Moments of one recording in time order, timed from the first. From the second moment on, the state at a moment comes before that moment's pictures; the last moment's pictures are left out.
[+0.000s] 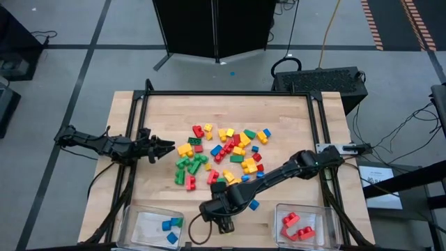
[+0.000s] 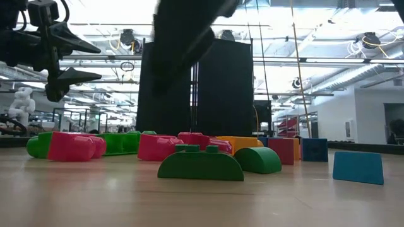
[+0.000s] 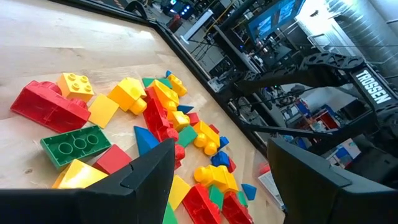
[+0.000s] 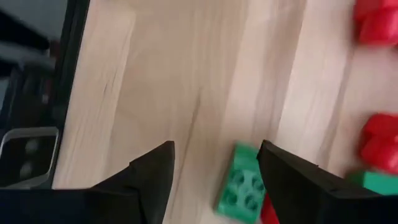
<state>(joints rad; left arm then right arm) -0.26 0.10 0.06 -0.08 -0.44 -0.88 0.43 2.37 2.15 -0.96 0.00 0.26</state>
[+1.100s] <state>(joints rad) -0.26 0.10 0.06 -0.09 -0.45 -0.86 0.42 2.37 1.98 -0.99 0.11 0.46</state>
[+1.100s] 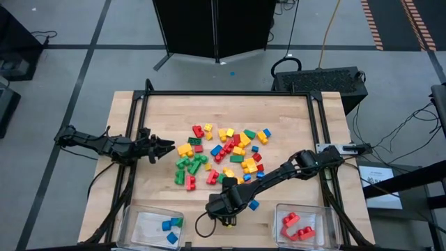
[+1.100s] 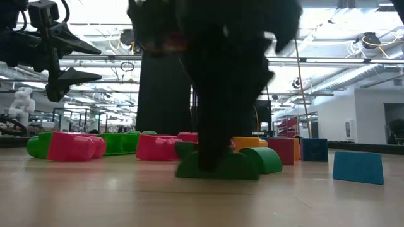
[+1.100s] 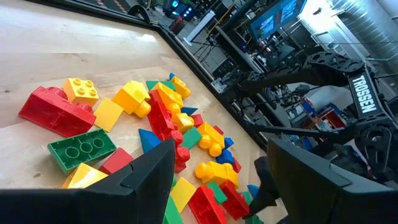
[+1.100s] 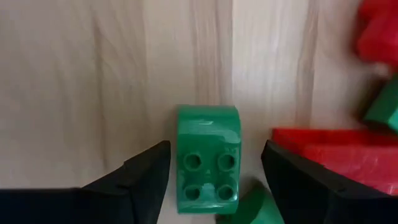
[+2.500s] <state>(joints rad) -0.26 0.10 0.06 -0.09 -0.48 -0.86 0.36 2.37 2.31 -0.37 0.14 0.25</state>
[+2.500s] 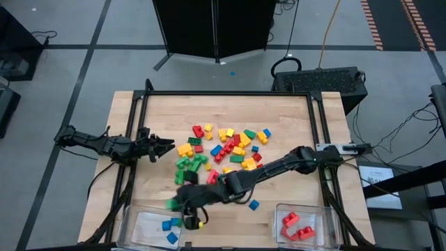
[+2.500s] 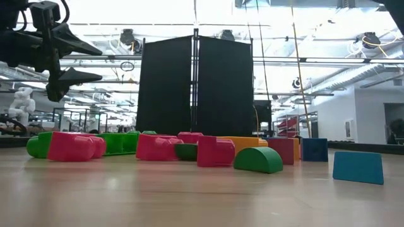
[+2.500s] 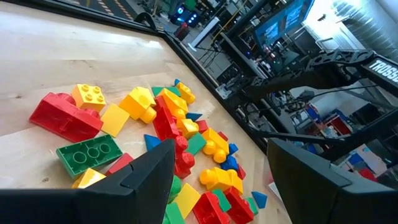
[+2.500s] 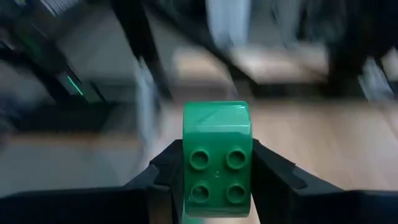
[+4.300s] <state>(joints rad) -0.26 0.10 0.06 -0.09 -0.48 -0.85 0.31 2.34 2.31 -1.10 -0.07 0.18</state>
